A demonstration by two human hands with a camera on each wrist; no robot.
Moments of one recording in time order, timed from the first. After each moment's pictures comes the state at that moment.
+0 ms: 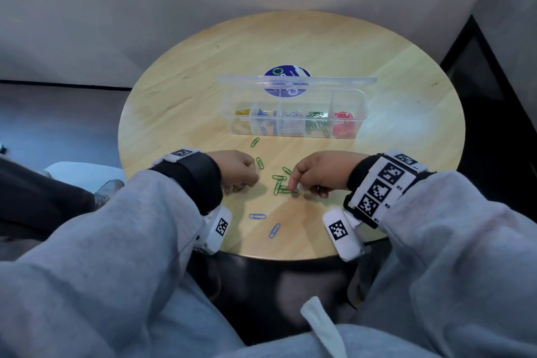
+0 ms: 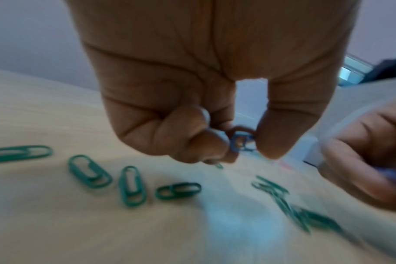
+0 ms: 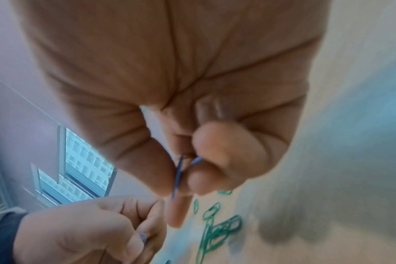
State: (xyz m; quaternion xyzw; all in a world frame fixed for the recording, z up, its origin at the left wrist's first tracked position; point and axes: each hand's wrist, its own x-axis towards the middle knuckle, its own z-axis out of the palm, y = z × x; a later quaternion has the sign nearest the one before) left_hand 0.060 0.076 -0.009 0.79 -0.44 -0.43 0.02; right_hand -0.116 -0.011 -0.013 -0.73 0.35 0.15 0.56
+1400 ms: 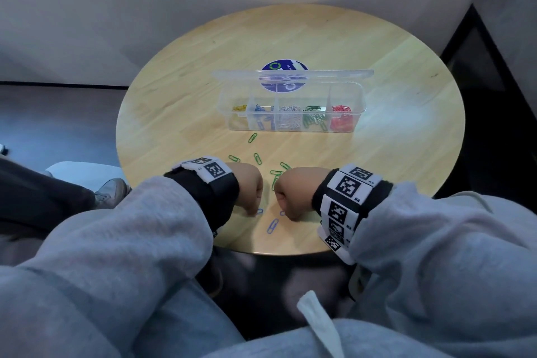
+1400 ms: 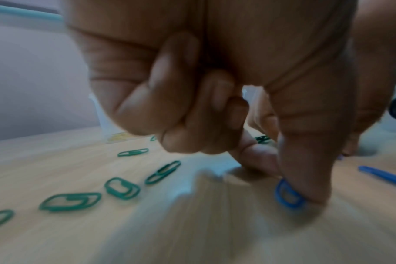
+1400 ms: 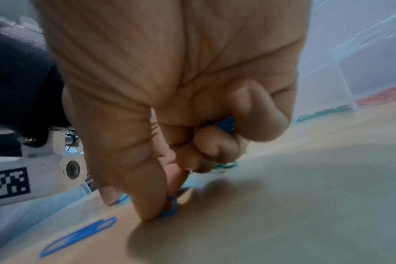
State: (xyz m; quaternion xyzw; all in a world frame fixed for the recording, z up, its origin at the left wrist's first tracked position) left_hand 0.024 0.080 -0.015 0.73 -0.57 -0.29 -0.23; right_hand -0.089 0.030 -0.031 -0.92 0.25 0.27 0.16
